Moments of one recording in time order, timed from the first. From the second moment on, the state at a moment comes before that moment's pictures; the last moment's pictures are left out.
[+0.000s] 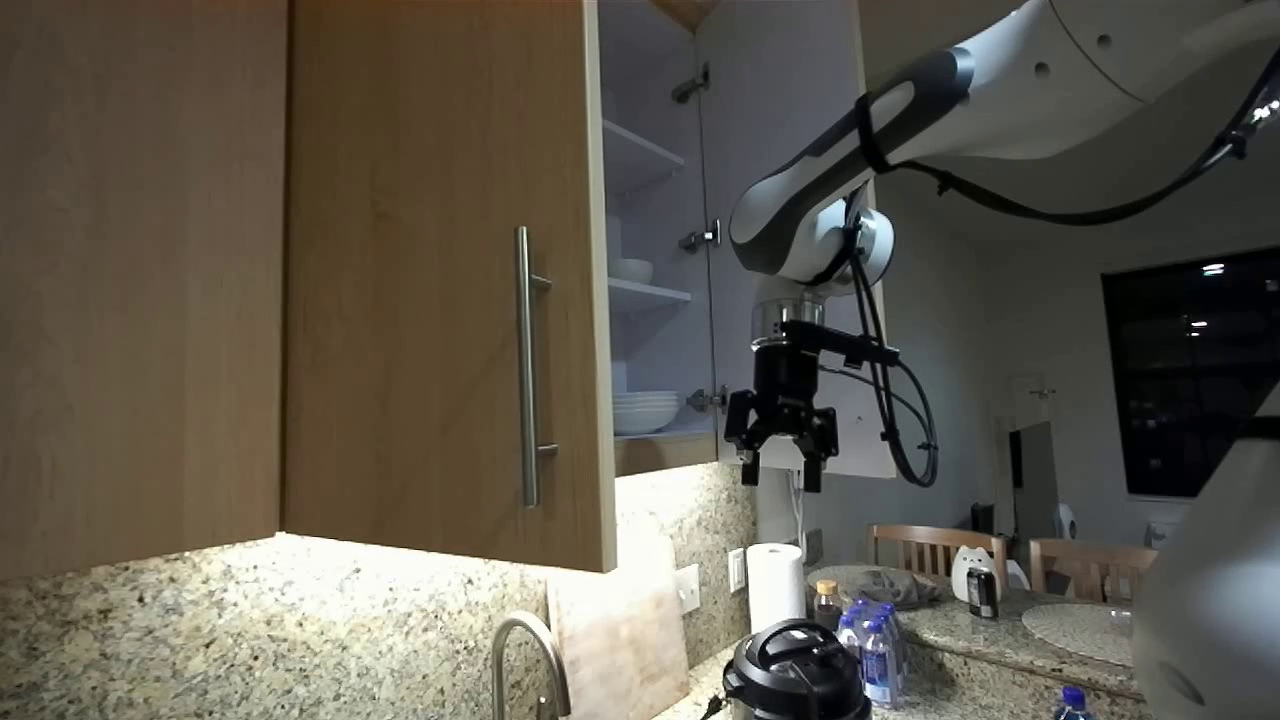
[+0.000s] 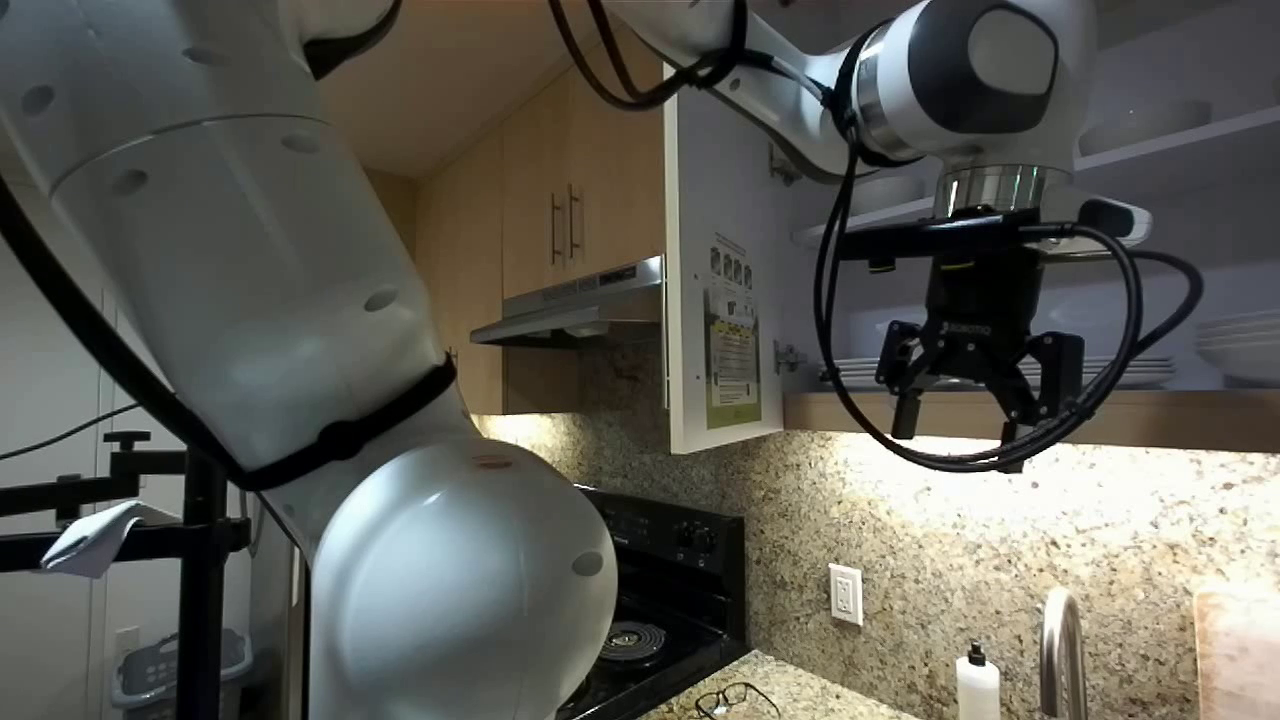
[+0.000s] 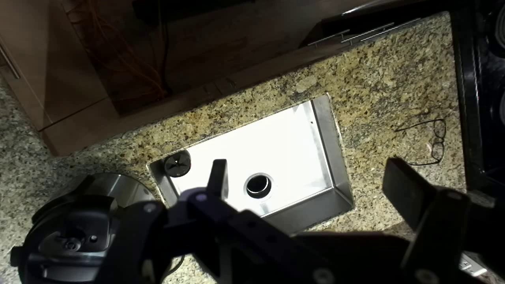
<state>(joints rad) -0.09 -0.49 -0.25 -2.33 0.07 1.77 -0.05</state>
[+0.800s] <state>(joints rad) -0.09 -0.50 -0.21 -2.33 0.07 1.77 -0.05</state>
